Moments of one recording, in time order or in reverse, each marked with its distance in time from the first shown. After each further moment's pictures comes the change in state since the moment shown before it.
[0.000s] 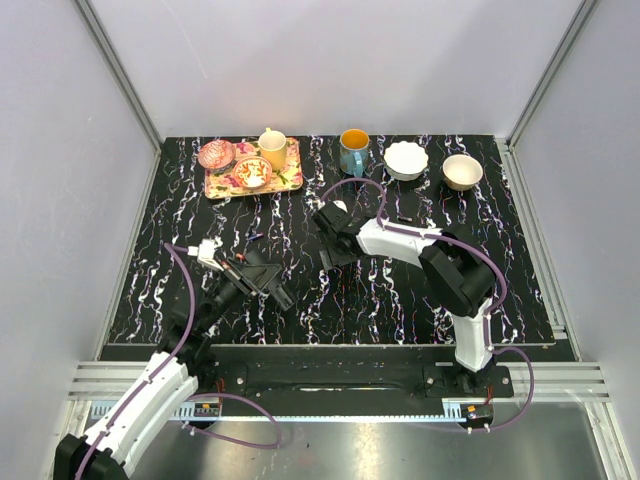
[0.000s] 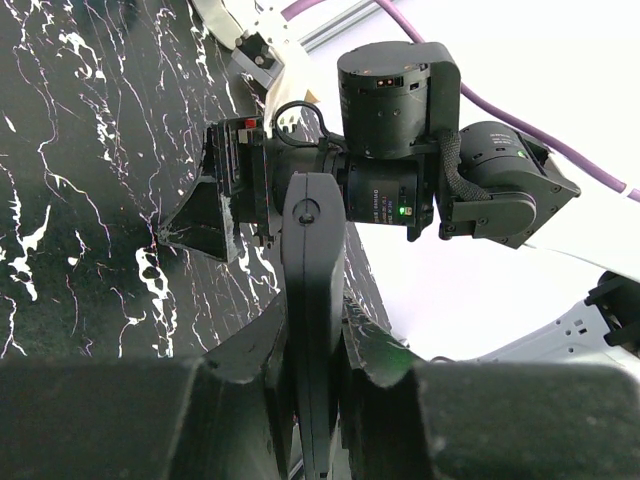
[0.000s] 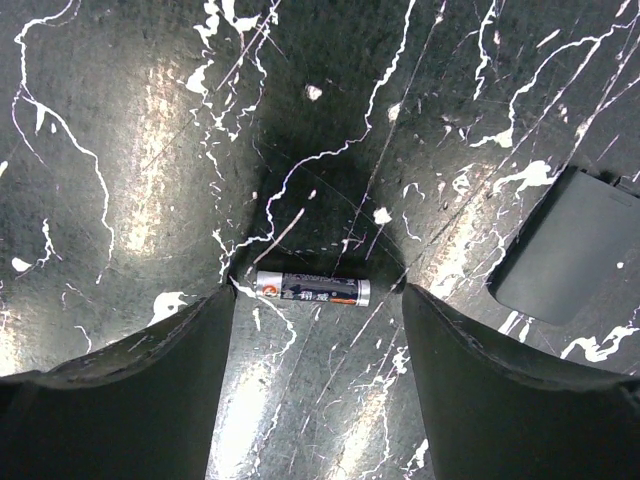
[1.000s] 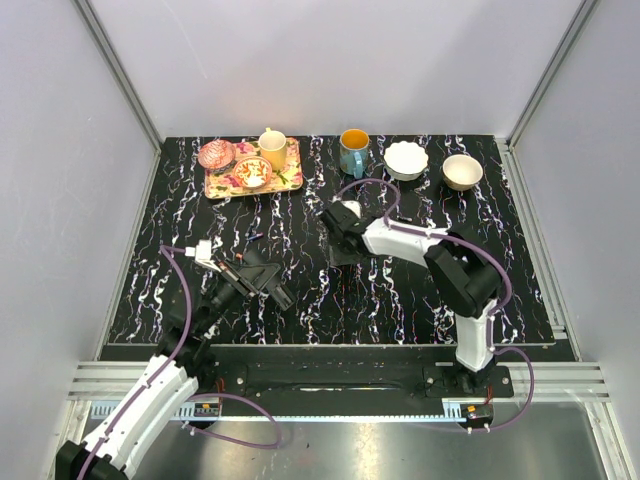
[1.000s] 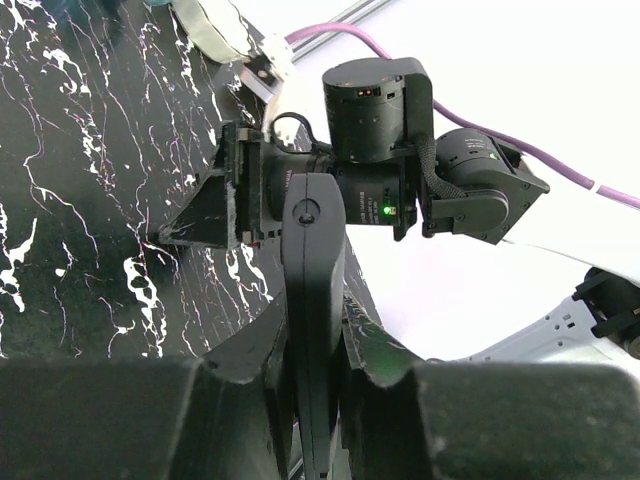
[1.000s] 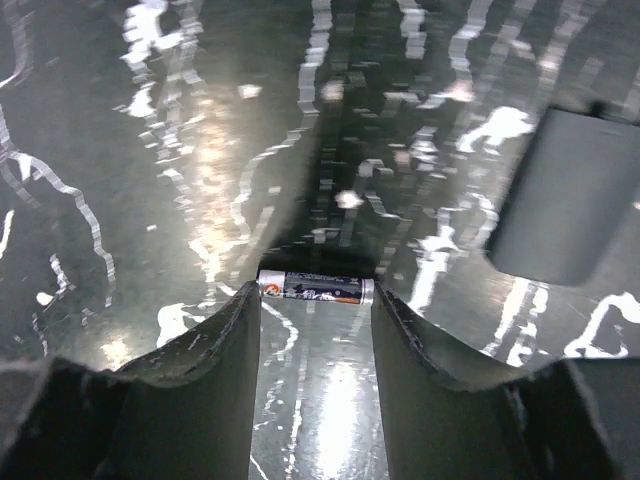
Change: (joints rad) left arm 0.000 -0.051 0.000 -0.016 0.000 0.000; right arm -0.019 -0.012 -0.025 0.014 -0.009 0.171
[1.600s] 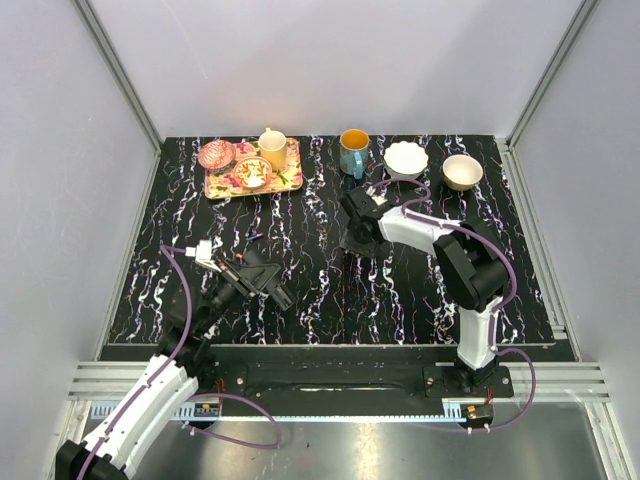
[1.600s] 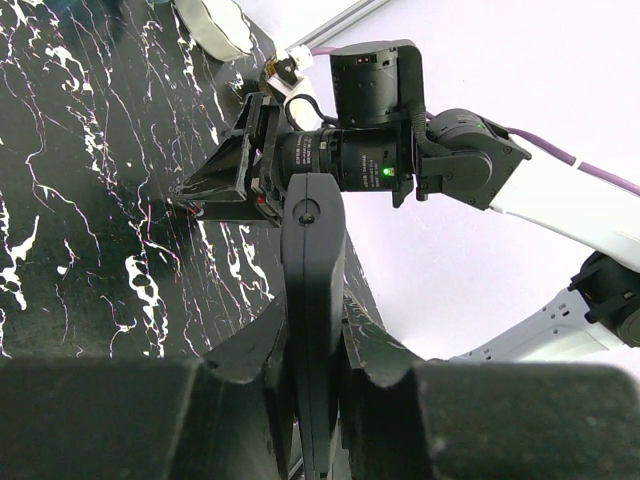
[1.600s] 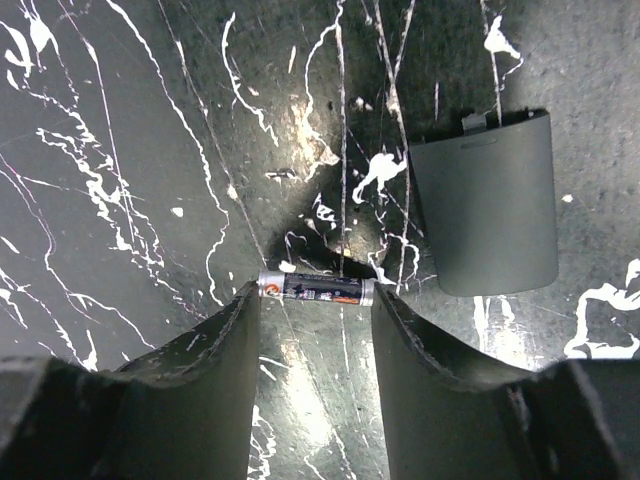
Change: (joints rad) left arm 0.000 0.003 0.000 0.001 0.000 0.000; right arm -0.148 -0.019 -0.018 -0.010 -0.073 0.360
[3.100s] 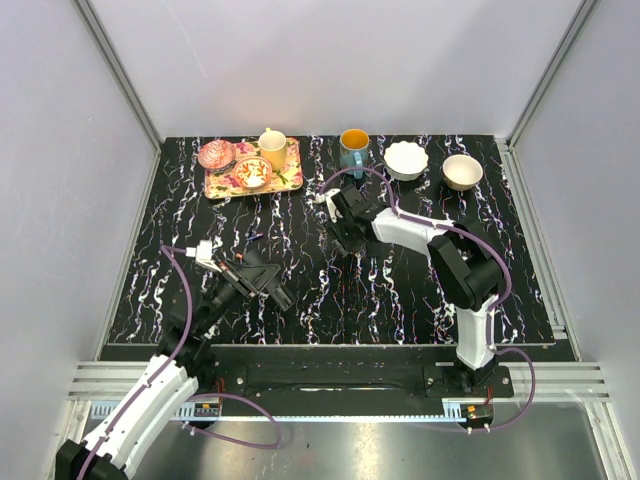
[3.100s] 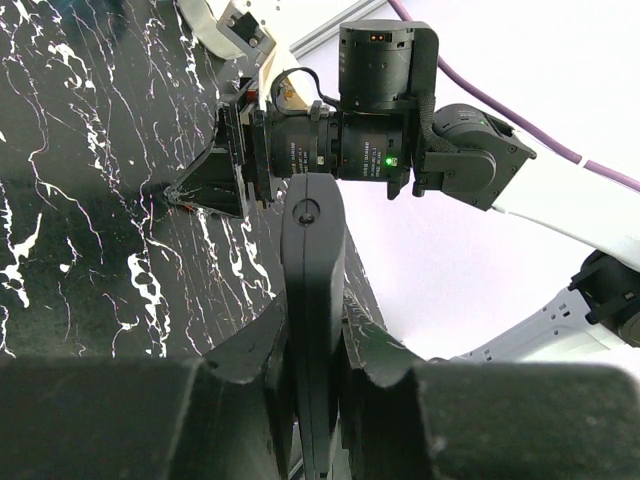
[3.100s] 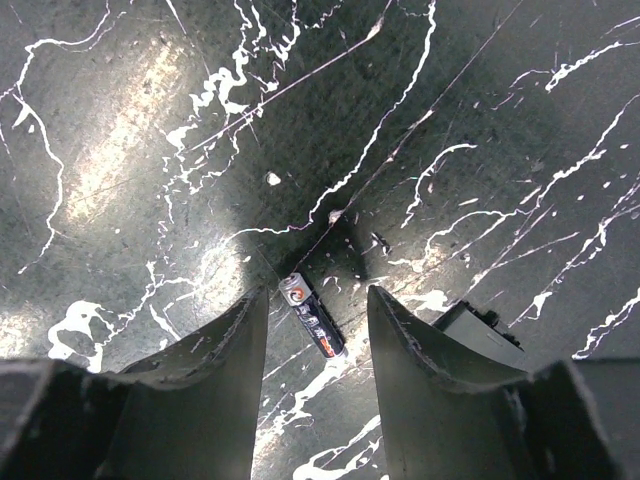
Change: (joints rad) left arm 0.000 0.002 -0.002 0.000 0.001 0.000; right arm 0.035 0.028 0.037 0.121 -0.114 -0.966
